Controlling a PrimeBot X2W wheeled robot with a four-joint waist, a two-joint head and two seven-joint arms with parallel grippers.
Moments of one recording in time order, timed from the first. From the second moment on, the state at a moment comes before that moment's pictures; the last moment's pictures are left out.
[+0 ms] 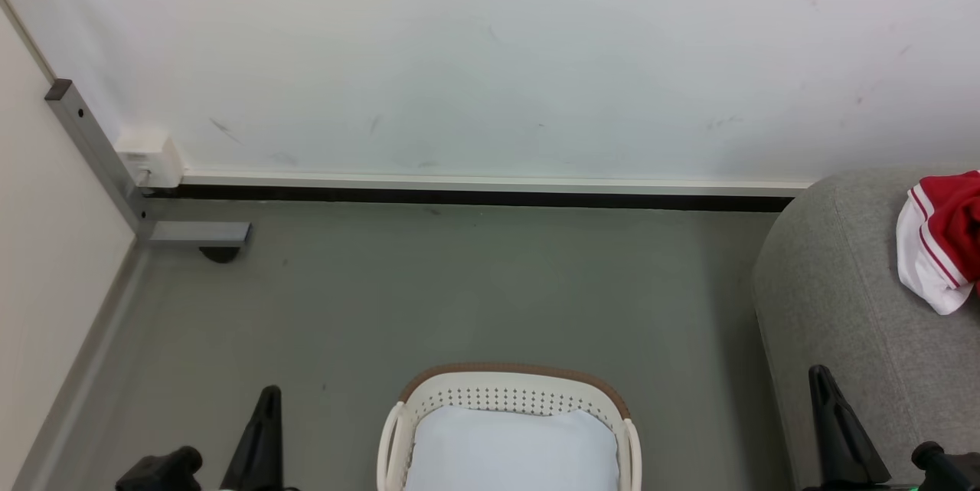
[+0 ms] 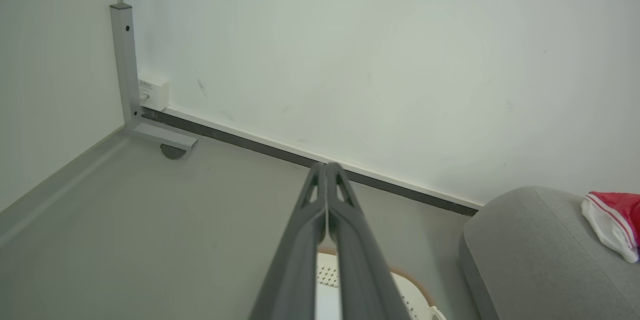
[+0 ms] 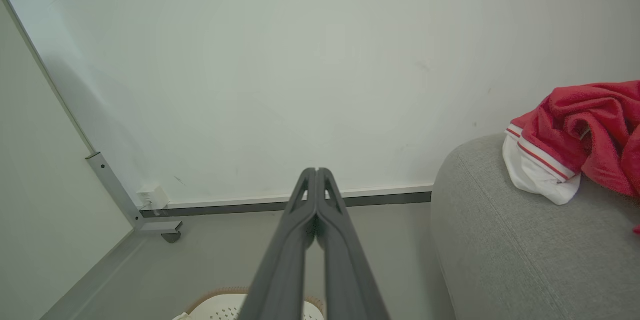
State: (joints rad) left arm 0.00 0.08 -0.03 0.21 -0.37 -0.07 -0.22; right arm 0.02 -0.08 0.07 0.13 0.38 0.13 -0.23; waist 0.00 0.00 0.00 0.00
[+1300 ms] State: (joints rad) left arm -0.04 0.07 0.03 0.22 -0.92 -0.09 -0.07; right arm -0.03 -0.08 0.01 0.19 0.95 0.13 -0.10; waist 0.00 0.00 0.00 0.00
